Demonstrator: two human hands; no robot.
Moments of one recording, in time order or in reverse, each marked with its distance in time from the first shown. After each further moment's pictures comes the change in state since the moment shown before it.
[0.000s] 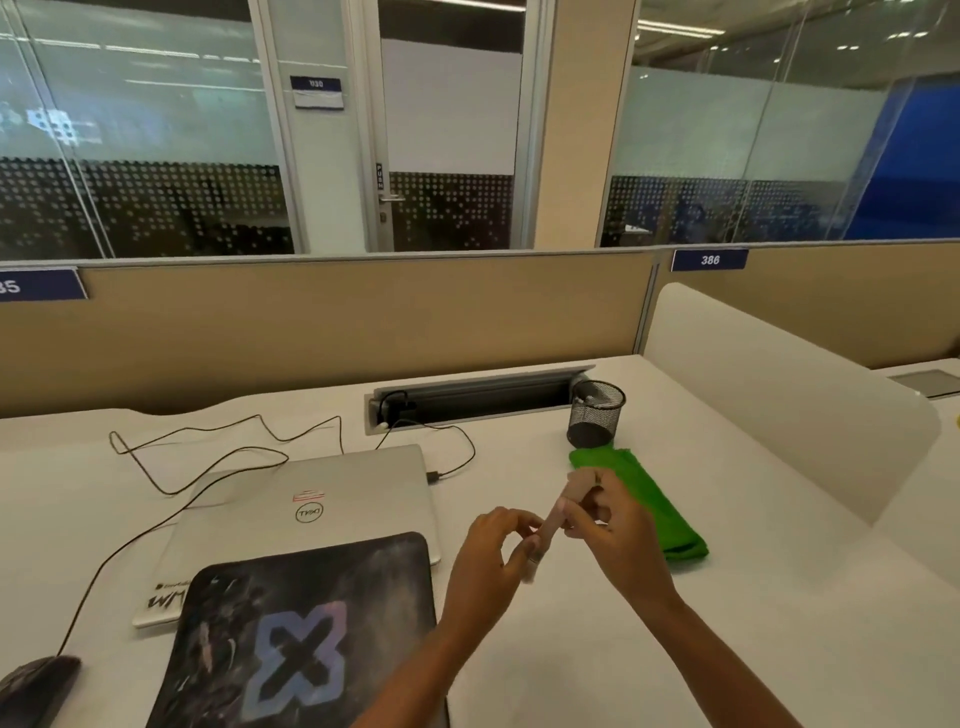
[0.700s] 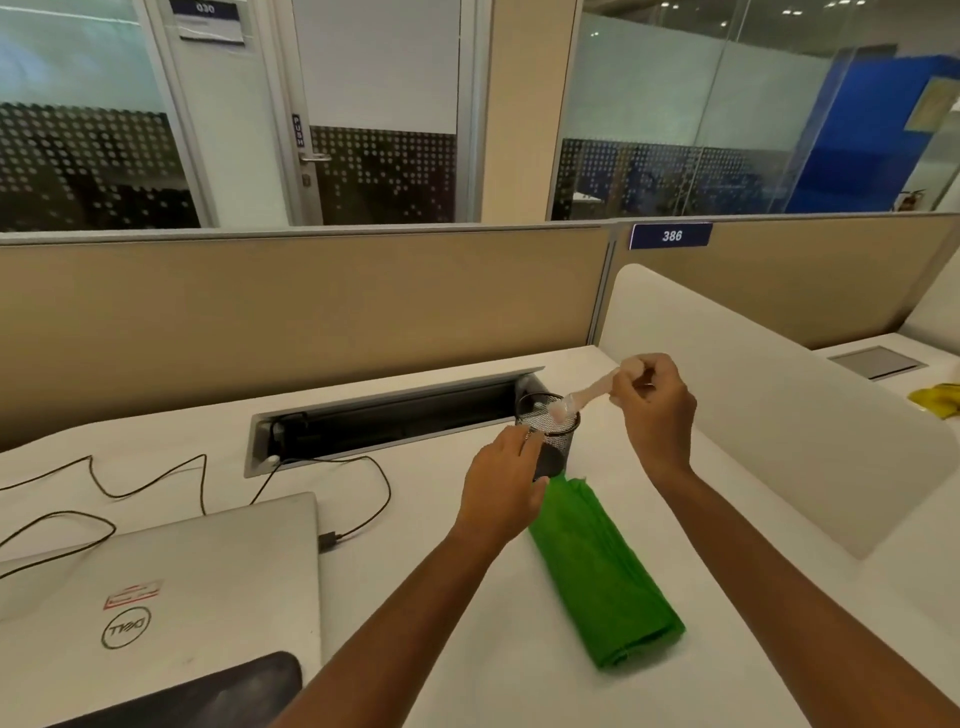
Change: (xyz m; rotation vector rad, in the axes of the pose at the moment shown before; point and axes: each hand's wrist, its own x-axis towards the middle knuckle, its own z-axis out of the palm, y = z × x) left_hand 0.201 -0.006 0.090 0.586 -0.212 0.196; right_hand 0.210 0.080 -0.073 -0.149 0.475 -0.014
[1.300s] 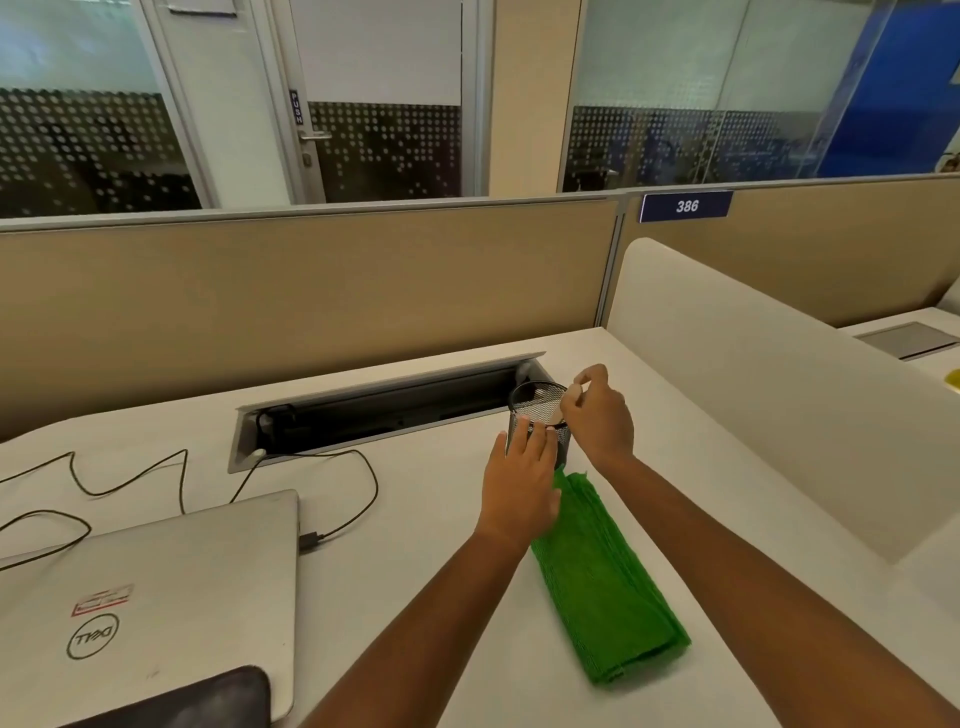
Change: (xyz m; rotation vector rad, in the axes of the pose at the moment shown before) left_hand 0.026 0.012 0.040 0.254 -0.165 -0.010; right_hand 0.012 0.062 0.059 -0.424 -0.310 0.114
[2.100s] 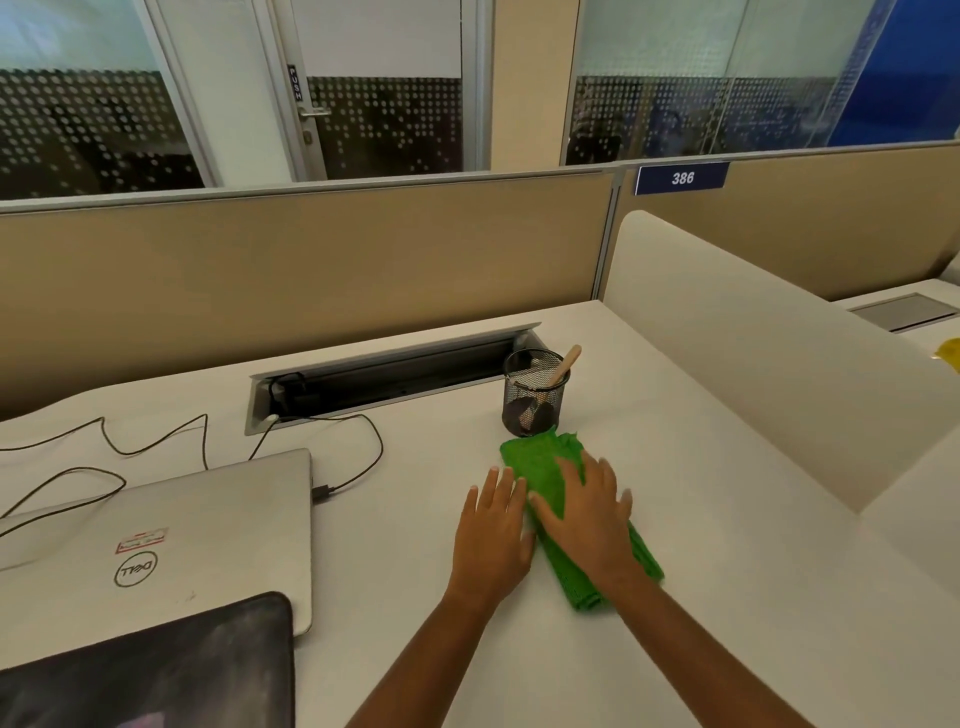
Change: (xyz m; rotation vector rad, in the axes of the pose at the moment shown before) left_hand -0.092 0.013 0.038 -0.090 -0.091 -0.113; right_hand -0.138 0.045 -0.001 -0.420 -0.355 -0.007
